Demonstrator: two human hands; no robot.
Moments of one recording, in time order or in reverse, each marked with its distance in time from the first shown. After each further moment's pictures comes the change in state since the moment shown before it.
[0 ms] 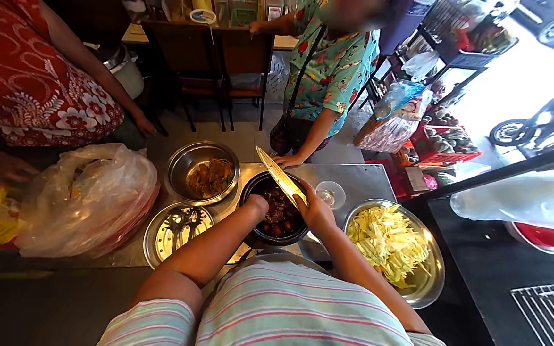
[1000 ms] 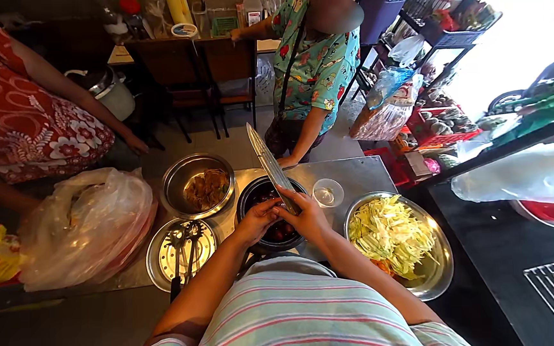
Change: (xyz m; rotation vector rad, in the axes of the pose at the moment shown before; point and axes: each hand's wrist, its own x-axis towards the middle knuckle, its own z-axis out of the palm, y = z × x) left_hand -0.034 -0.011 0.041 -1.952 0.367 0.975; right_hand -0.023 -0.023 -0.003 0.342 0.144 -0.335
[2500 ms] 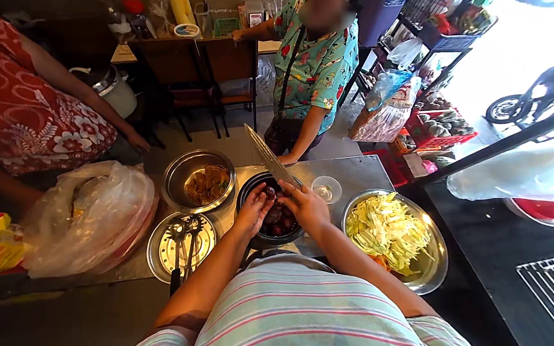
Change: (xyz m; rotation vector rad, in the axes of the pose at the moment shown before) left_hand 0.006 0.000 0.010 -0.089 0.477 -0.095; right_hand -0.001 0.004 -0.001 -0.378 0.038 0.022
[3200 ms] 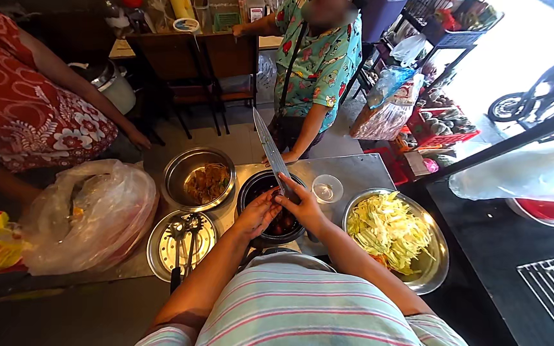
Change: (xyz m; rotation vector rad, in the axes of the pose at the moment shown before) left_hand -0.010 0.006 0.000 -0.093 -0.309 -0.079; right_hand 0.009 0.010 0.015 0.659 -0.058 -0.067
